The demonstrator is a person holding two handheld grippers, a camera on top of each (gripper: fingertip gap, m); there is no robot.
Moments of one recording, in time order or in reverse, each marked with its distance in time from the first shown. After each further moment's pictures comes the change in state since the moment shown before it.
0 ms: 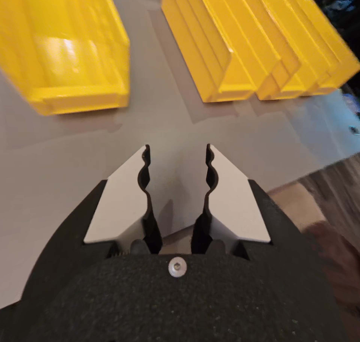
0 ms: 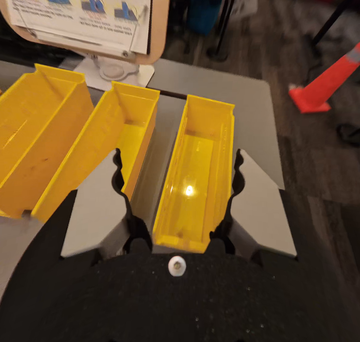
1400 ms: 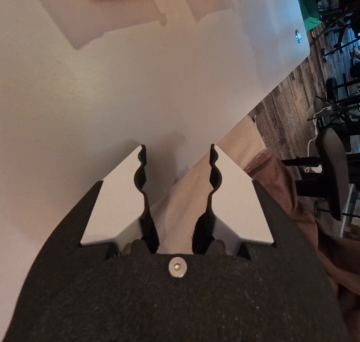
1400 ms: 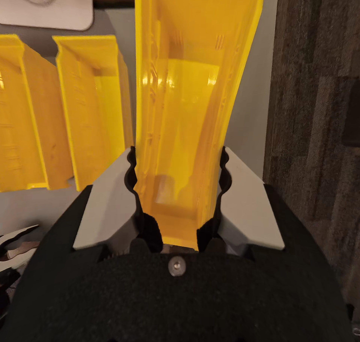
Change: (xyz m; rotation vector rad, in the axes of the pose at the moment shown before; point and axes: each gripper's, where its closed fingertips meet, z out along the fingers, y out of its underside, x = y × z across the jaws) left arm 0.093 0.080 0.041 -0.432 0.376 0.025; right arm 0.044 -0.037 -0.013 -0.677 0.061 0.212
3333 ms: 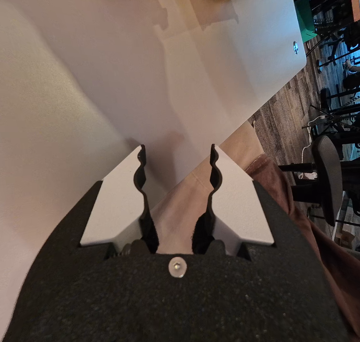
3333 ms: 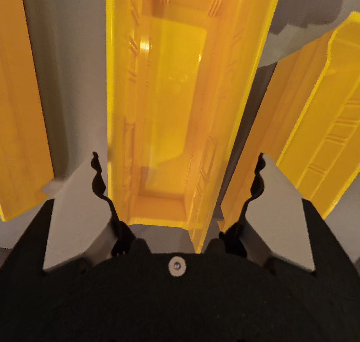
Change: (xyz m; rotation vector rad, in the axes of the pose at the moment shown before) left arm -0.007 -0.003 -0.005 0.020 0.004 -0.039; right arm -0.324 0.020 0.136 -0.187 -0.034 -0.248
